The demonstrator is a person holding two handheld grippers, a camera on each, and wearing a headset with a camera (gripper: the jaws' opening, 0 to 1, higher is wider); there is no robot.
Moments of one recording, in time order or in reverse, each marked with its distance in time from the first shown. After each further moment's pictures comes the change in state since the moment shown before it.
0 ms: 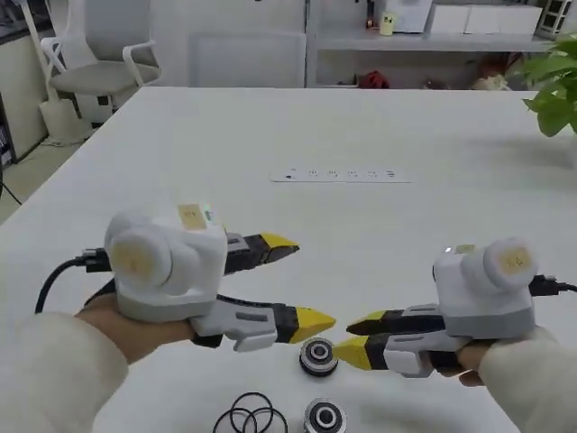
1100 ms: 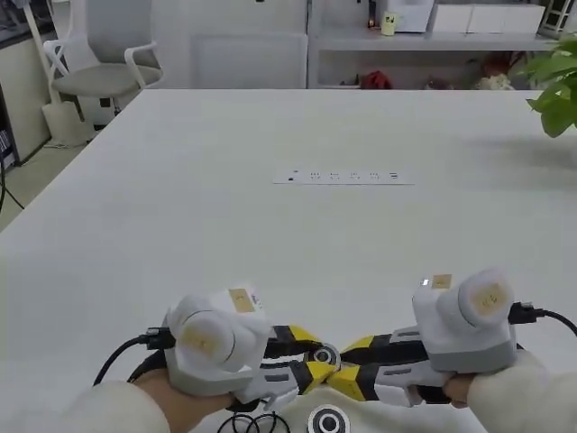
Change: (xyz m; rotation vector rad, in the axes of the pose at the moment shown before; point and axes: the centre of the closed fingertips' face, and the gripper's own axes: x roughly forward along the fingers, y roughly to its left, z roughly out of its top) left arm 0.028 -0.029 -0.063 -0.147 0.123 -0.009; right arm 0.015 0.007 -0.015 -0.109 0.045 0.006
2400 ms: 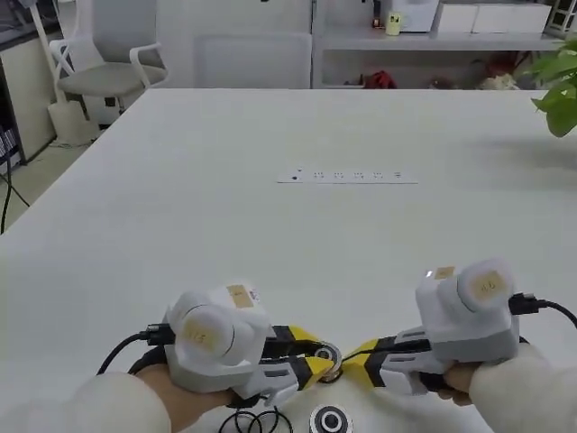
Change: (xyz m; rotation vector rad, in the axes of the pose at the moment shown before) left arm -0.002 0.001 -0.005 -0.017 0.003 0.006; right arm -0.006 -0.010 -0.003 0.107 0.032 -0.029
